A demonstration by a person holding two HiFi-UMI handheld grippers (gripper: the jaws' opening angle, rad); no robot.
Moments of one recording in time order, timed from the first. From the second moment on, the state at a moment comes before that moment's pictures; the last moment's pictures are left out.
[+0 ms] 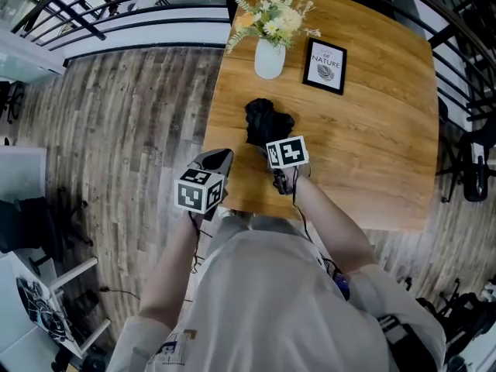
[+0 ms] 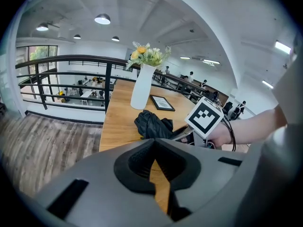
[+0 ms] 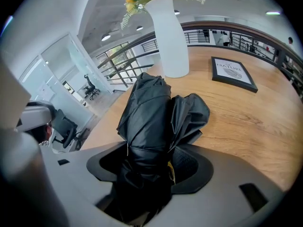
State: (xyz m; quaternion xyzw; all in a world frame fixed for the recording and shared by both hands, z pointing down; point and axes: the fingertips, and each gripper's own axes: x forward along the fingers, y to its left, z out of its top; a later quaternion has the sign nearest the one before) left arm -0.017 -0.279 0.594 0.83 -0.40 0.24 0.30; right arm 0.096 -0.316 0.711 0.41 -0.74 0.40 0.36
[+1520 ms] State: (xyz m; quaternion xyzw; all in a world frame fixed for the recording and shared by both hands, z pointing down) left arm -0.052 -0.227 0.249 0.86 -0.49 0.11 -0.07; right arm 0.122 -0.235 0.227 0.43 -0.90 0.01 0.01
